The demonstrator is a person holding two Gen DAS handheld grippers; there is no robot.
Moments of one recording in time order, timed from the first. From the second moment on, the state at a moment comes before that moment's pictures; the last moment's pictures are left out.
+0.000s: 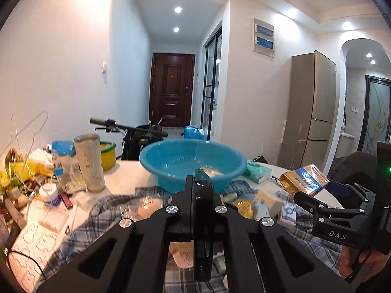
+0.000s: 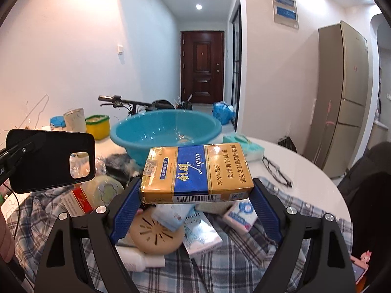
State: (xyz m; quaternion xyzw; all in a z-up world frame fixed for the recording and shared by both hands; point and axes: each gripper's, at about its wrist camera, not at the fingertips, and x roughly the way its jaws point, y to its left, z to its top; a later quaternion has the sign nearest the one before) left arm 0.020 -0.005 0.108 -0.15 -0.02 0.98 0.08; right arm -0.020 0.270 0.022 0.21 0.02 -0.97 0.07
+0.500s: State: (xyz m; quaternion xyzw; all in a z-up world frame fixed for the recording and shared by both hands) left arm 0.011 -0.003 0.156 -0.11 -0.01 0.99 0.08; right arm -0.031 0.264 0.082 0.14 0.03 -0.99 0.06
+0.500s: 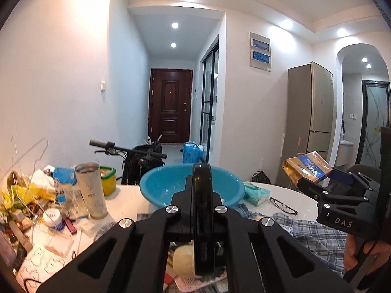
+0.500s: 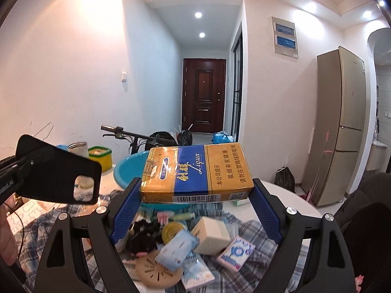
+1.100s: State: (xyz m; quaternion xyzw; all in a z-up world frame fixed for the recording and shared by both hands) left arm -0.055 0.013 0.211 -0.05 0.00 0.99 0.10; right arm -0.062 0.251 0.166 0.06 0.04 -0.99 0.07
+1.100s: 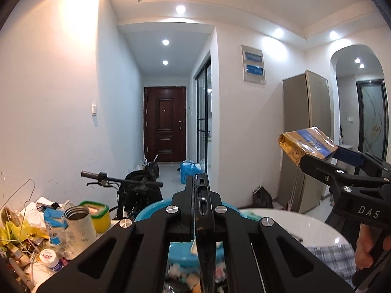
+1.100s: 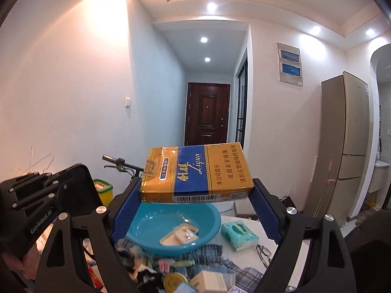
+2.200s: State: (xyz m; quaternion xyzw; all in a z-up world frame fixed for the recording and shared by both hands) left arm -0.203 0.013 0.221 -0.10 0.00 0.99 0.07; right arm -0.181 0.246 0.162 0.06 -0.02 -0.99 0.08
